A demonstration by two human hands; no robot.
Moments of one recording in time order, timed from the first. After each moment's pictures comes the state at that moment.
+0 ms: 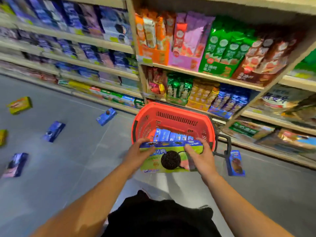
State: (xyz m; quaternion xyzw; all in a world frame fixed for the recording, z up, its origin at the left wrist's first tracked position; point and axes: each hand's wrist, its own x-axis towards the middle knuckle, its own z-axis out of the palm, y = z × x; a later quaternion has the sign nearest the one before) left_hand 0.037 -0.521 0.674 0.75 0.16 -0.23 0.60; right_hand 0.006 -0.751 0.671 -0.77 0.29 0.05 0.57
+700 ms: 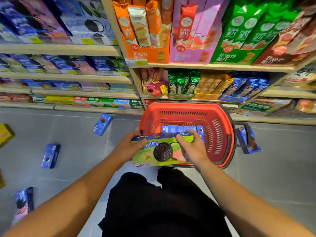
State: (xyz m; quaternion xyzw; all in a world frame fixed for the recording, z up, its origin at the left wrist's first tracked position) left_hand 0.246 -0.415 0.644 0.79 0.12 -0.37 0.48; right_hand 0.174 -0.646 0.608 -0.65 0.43 0.13 0.61
